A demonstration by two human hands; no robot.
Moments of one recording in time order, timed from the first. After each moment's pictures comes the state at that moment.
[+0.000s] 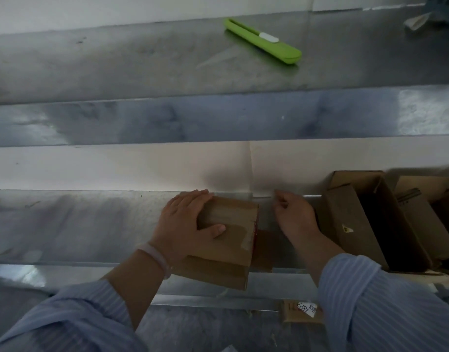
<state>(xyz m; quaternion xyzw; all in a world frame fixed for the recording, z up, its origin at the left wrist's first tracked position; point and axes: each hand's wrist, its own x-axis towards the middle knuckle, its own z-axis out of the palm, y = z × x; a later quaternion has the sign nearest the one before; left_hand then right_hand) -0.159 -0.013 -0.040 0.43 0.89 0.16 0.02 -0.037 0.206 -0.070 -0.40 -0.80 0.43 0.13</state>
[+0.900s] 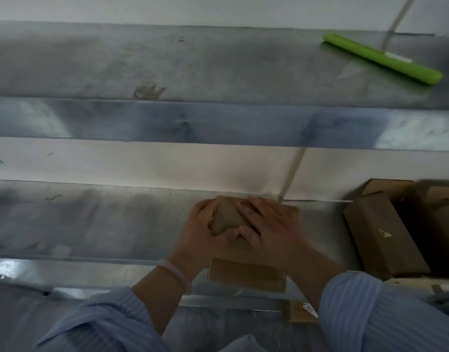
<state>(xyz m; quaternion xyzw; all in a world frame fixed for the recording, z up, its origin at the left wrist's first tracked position) -0.181 -0.071 -0.057 0.31 0.82 0.46 0.17 -0.073 0.081 -0.047 -0.14 -0.98 0.10 0.04</state>
